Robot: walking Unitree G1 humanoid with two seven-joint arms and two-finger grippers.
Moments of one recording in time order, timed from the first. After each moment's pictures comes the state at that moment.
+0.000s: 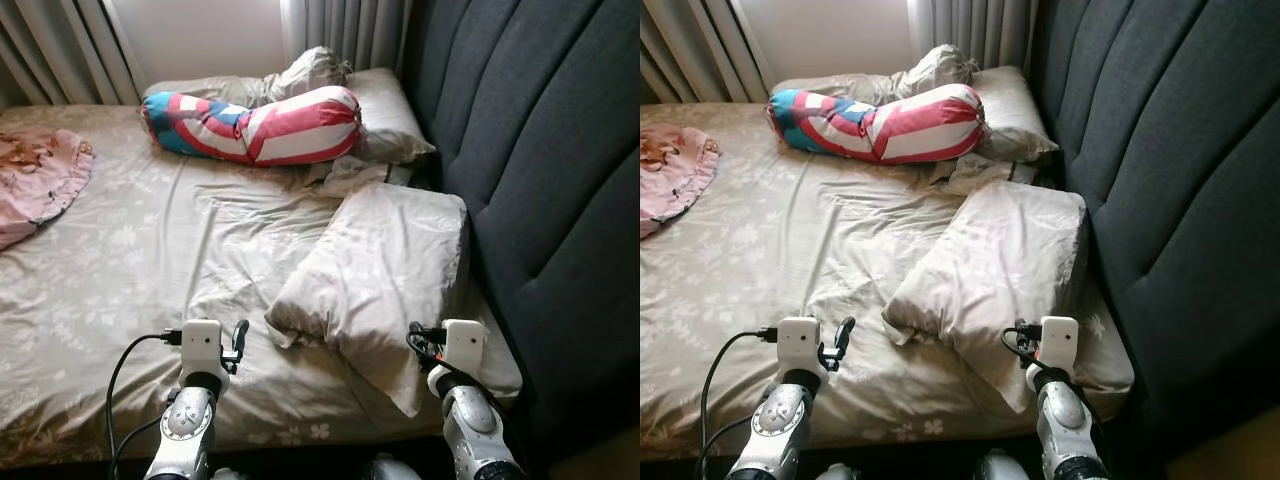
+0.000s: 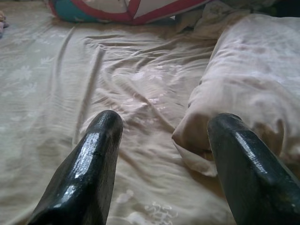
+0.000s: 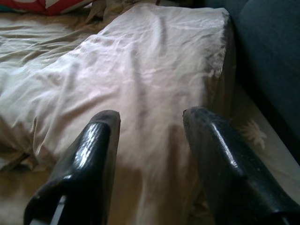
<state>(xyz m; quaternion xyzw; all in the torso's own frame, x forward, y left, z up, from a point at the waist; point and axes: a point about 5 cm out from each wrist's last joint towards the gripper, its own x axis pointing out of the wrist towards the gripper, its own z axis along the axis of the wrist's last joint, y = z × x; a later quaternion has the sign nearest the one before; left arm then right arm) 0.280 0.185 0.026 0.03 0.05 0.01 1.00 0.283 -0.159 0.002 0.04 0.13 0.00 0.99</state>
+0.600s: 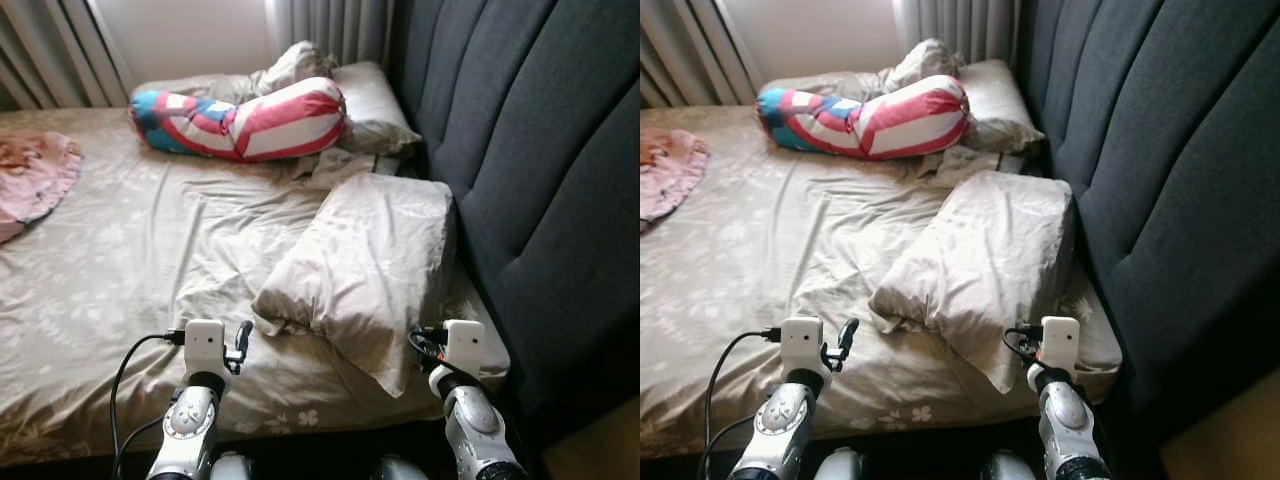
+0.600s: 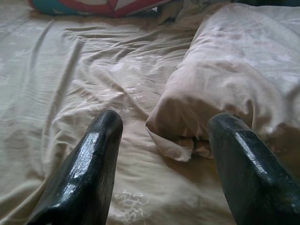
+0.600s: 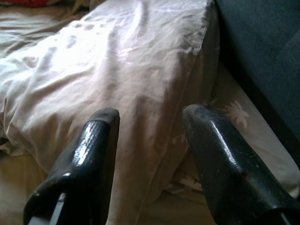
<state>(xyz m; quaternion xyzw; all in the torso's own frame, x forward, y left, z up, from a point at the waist) 0.282 0.180 0.025 0.02 0.06 0.00 1.00 0.282 -0.161 0.001 0.04 0.14 0.01 0.99</state>
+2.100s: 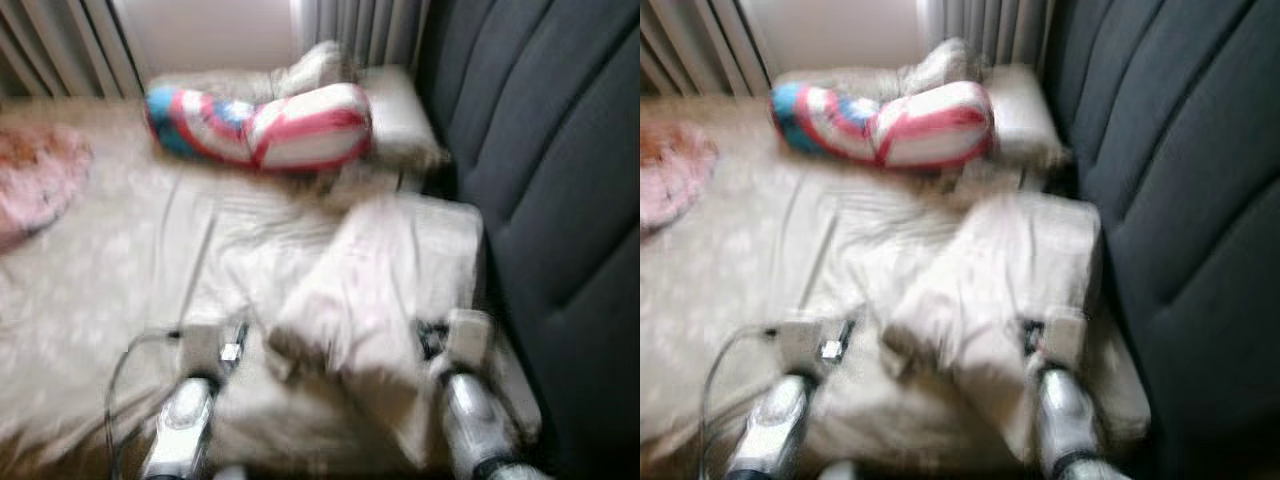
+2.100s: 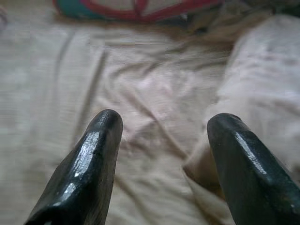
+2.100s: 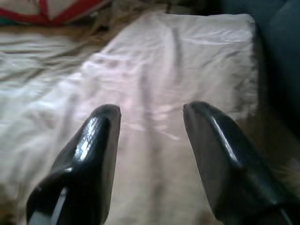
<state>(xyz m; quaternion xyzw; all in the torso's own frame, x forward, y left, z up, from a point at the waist) 0.284 0.189 0.028 0.02 0.06 0.01 1.00 0.292 -0.154 0.010 0.06 0.12 0.00 0.99</state>
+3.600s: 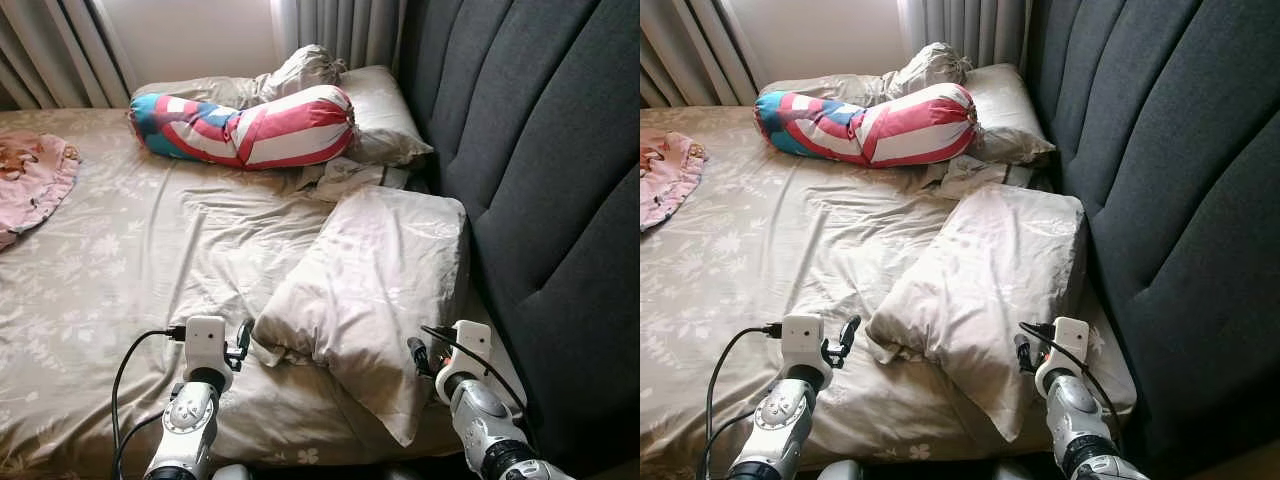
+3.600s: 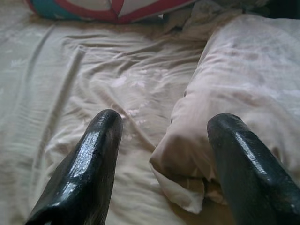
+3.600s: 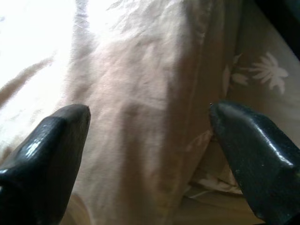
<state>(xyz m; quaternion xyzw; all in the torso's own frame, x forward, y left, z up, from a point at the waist) 0.286 0.182 0.031 0.02 0.05 -0.01 1.00 0.289 -0.170 -0.011 0.13 0.28 -0.03 0.95</state>
